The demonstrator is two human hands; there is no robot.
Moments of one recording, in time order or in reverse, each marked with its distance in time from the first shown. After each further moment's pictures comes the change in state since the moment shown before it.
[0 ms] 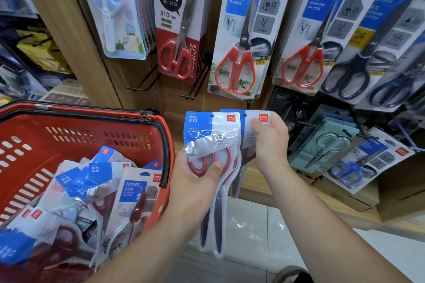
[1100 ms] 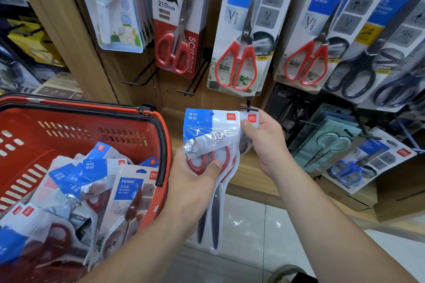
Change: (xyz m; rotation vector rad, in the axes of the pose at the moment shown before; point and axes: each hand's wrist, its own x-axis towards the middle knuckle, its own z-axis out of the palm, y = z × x) left_hand 0.009 -0.007 0.004 0.006 0.002 0.020; right_hand 0.016 0.015 -0.003 -0.042 -0.223 0.058
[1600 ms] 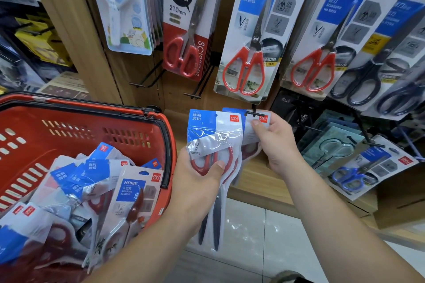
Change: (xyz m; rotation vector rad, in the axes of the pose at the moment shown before) left_hand 0.004 -0.001 -0.004 -0.020 -0.003 -0.013; right_hand 0.018 0.002 -0.010 -0.044 0.033 -0.067
